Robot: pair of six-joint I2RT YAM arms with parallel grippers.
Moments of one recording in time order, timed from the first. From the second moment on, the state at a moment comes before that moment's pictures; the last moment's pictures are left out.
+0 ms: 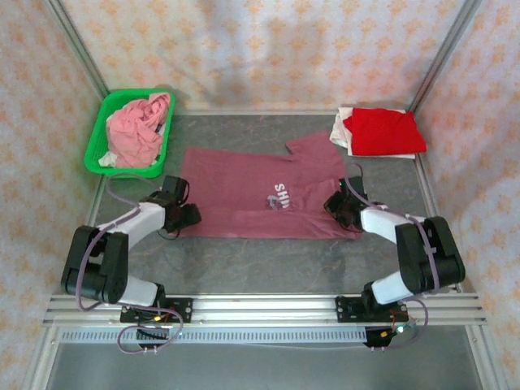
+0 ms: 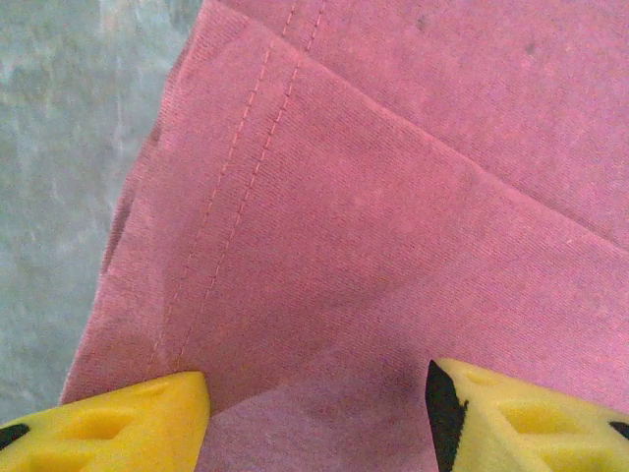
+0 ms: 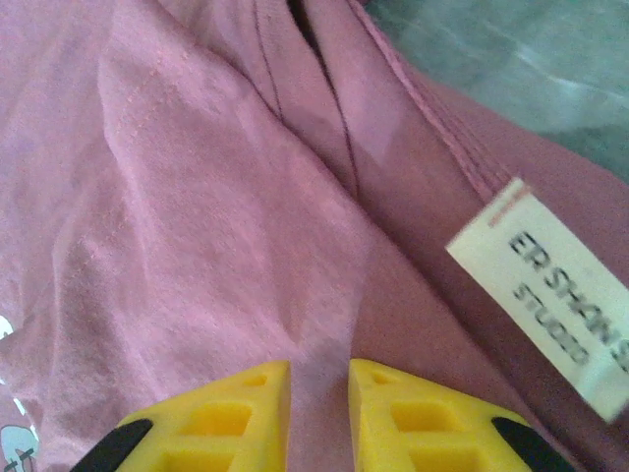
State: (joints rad) left arm -0.14 1.39 0.64 -0.46 -0.02 -0.58; right arm 0.21 1.43 0.57 -0.10 -0.07 0.93
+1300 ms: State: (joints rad) left arm -0.08 2.24 1.95 -0.87 -0.19 -0.38; right arm 0.12 2.53 2.39 -0.78 -0.05 0.39
